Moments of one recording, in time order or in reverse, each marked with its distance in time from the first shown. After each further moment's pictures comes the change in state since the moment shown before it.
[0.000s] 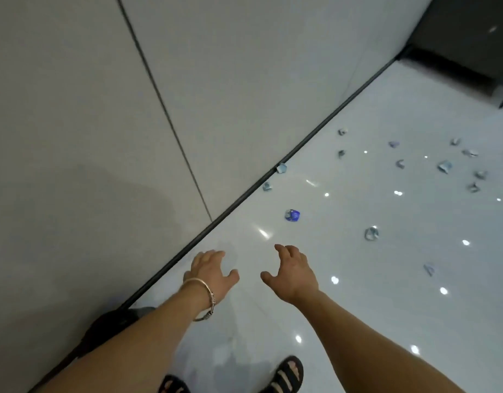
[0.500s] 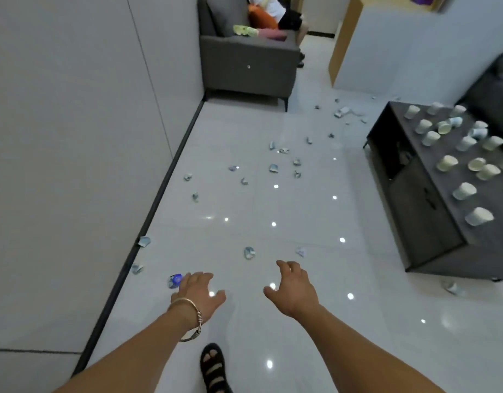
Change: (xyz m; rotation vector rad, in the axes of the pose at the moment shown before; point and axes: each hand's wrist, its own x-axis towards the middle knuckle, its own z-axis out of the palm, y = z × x) left_hand 0.015 0.358 0.055 0.313 -0.188 0.480; right_hand -0.096 0.266 -0.213 0.224 0.291 0.534
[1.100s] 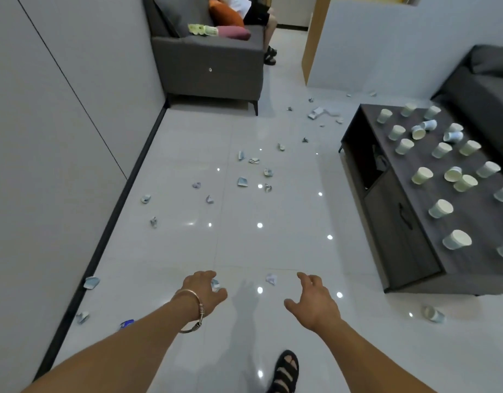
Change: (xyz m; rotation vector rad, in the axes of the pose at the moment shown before) left_hand 0.184 0.223 -0.013 0.032 -0.136 0.054; right_hand 0.156 0.174 -0.141 0.026 -0.003 0.183
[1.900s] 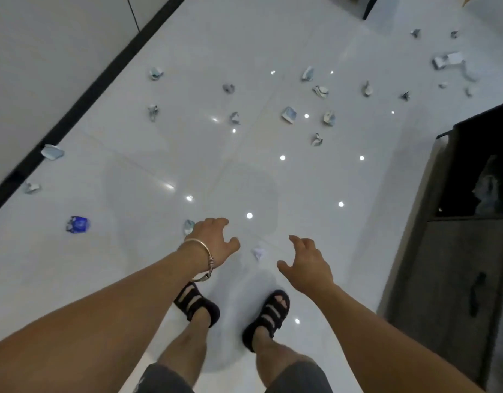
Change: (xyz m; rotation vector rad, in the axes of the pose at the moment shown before) left_hand 0.285 0.033 0.066 -0.320 -0.032 -0.200; right_hand 0.344 0.008 0.041 -0.363 -0.288 -0.253
